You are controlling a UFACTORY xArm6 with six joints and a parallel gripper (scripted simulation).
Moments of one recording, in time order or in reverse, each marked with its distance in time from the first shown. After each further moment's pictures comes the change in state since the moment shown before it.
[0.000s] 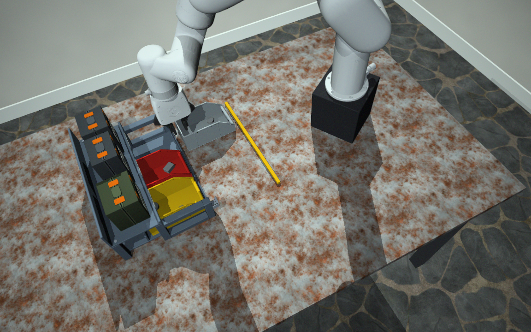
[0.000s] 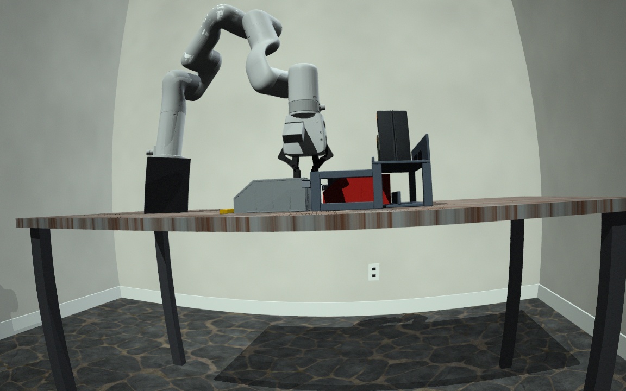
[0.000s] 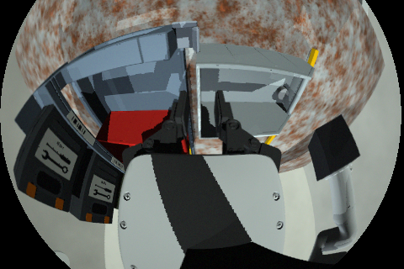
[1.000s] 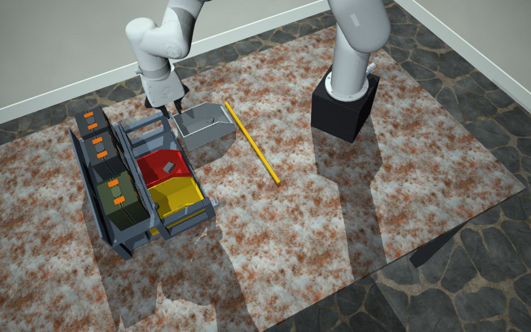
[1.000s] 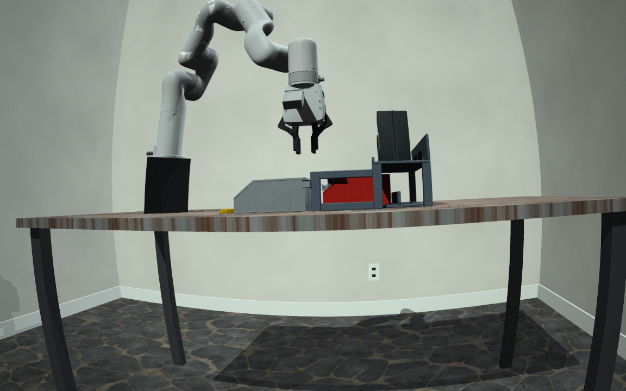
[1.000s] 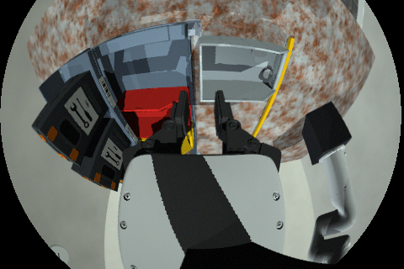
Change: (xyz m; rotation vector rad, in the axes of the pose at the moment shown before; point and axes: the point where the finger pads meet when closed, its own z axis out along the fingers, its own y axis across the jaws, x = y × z) arm 0.001 -0.001 -0.077 0.003 0.001 0.000
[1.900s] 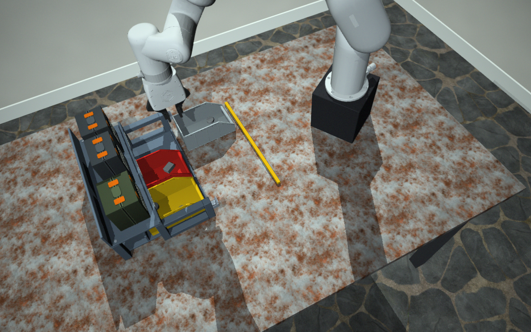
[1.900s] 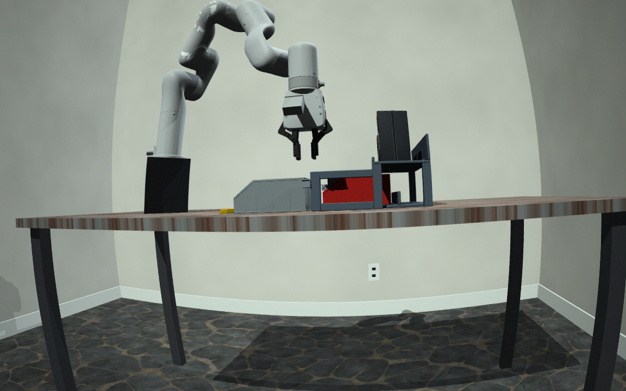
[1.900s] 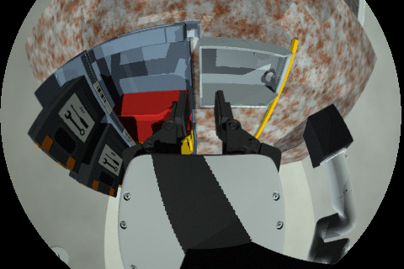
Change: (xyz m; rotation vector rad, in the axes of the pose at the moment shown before) arm 0.000 0.000 0.014 0.000 0.000 0.000
